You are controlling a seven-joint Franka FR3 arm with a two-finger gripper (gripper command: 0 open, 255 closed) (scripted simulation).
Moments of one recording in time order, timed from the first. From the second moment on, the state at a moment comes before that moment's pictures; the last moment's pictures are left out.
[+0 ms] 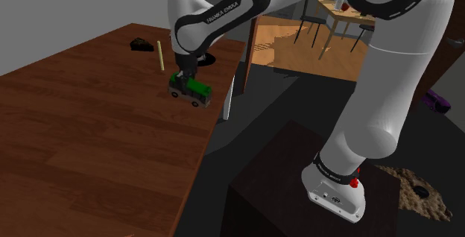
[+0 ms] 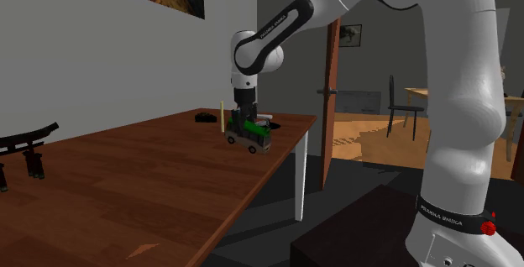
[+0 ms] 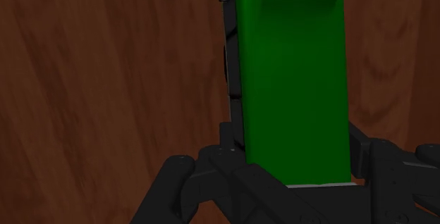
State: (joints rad) arm 0.17 0.19 0.11 -2.00 -0.10 2.22 -0.09
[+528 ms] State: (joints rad) arm 0.17 0.15 0.12 -1.95 -0.09 2.13 -0.11
